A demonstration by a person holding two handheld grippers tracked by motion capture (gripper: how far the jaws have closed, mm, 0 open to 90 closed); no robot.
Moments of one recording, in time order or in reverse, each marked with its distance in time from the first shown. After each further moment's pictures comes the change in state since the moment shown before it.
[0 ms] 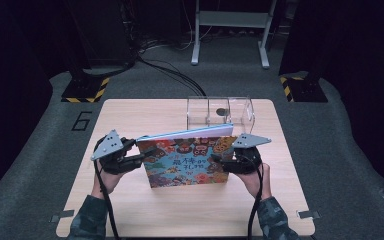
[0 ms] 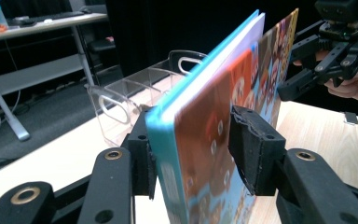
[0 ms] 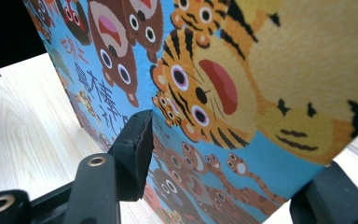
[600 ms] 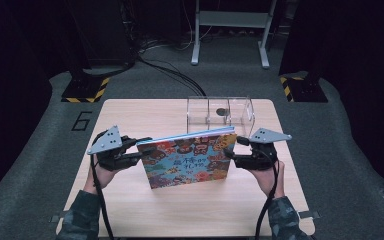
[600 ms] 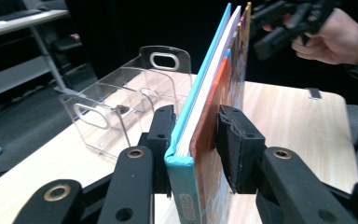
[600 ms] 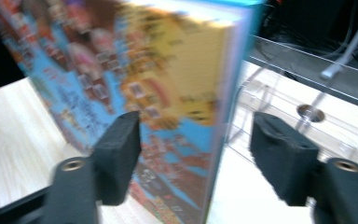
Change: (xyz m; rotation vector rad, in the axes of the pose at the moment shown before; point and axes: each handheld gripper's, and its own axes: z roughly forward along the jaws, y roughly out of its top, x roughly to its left) left arm 0.008 0.013 -0.005 0.057 -0.151 0.070; right arm -0.021 0.005 -0.035 -0.056 -0.064 0.074
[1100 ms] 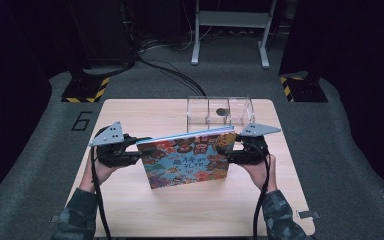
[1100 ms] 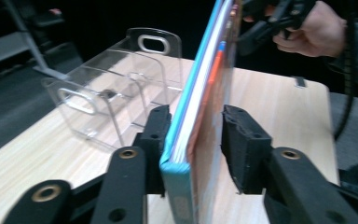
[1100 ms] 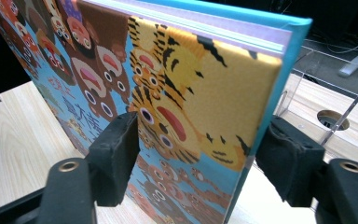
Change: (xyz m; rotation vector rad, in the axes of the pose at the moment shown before) left arm 0.007 0.010 0.003 0.087 -0.062 -0.037; right arm 0.003 0.011 0.023 0.019 0.054 -0.011
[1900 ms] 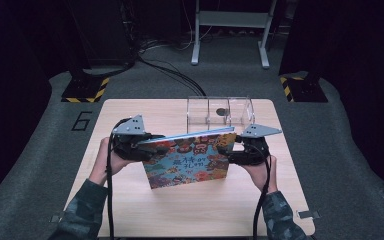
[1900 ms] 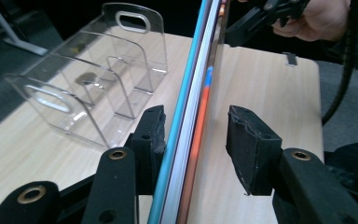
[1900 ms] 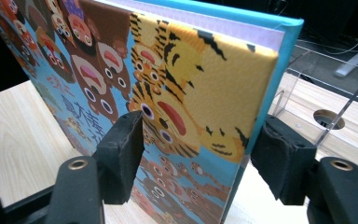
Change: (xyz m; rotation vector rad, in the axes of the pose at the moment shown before) left arm -0.004 0.038 0.034 0.169 -0.070 0.003; right arm 0.002 -0.001 -0.002 0.002 -0.015 0.004
